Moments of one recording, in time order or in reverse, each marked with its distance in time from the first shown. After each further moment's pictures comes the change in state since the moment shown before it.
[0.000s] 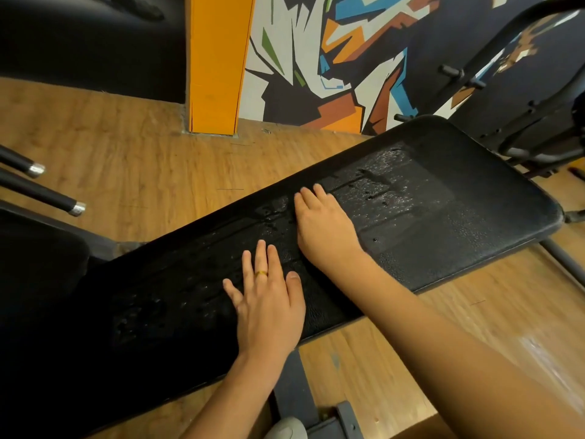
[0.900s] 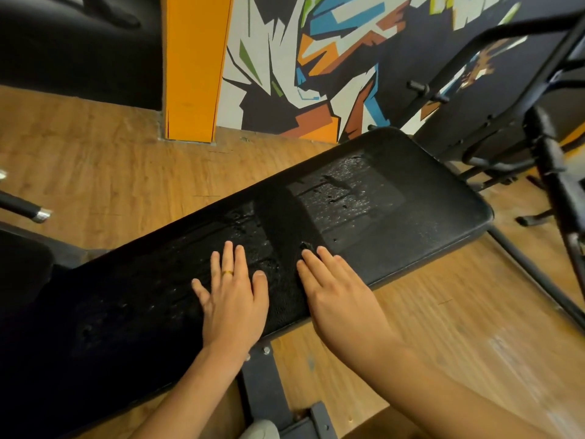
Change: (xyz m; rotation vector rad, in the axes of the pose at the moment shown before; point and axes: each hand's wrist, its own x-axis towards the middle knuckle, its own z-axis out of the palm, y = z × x) left_hand 0.005 0.000 0.001 -0.011 0.004 -0.005; right_hand -0.143 0.024 -0.018 -0.104 0.120 -0.140
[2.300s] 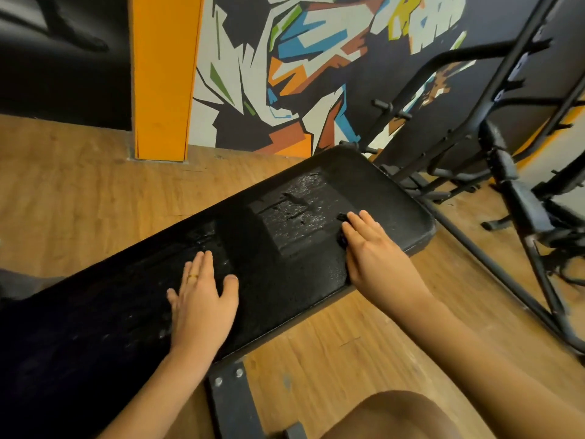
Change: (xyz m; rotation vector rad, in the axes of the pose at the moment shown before) left_hand 0.010 0.034 -0.014 -0.177 0.020 -0.002; right_hand -0.002 0.129 -0.026 0.133 -0.018 0.276
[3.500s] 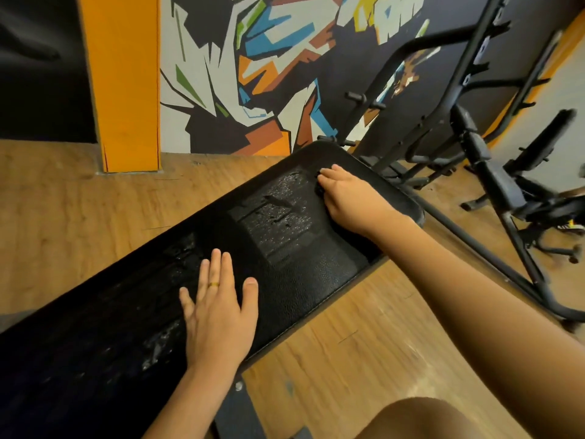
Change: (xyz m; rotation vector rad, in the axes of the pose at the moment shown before) left_hand 0.005 0.017 0.028 0.144 -0.036 0.197; right_hand 0.099 0.028 -0.010 0.052 -0.065 0.006
